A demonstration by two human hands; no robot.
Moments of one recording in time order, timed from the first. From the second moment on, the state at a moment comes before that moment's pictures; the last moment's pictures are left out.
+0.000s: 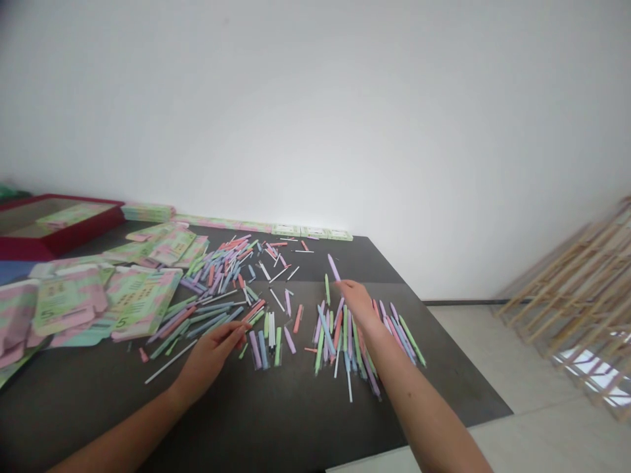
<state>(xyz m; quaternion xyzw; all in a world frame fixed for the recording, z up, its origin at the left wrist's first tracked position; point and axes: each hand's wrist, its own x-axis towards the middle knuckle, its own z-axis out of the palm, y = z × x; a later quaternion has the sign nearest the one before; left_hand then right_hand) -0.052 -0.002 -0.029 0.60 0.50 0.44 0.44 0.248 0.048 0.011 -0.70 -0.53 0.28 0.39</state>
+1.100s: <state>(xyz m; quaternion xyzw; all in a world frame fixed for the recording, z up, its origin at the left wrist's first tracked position) -0.064 0.011 -0.038 0.60 0.51 0.47 0.40 0.139 0.120 -0.029 -0.71 -0.67 0.20 0.02</state>
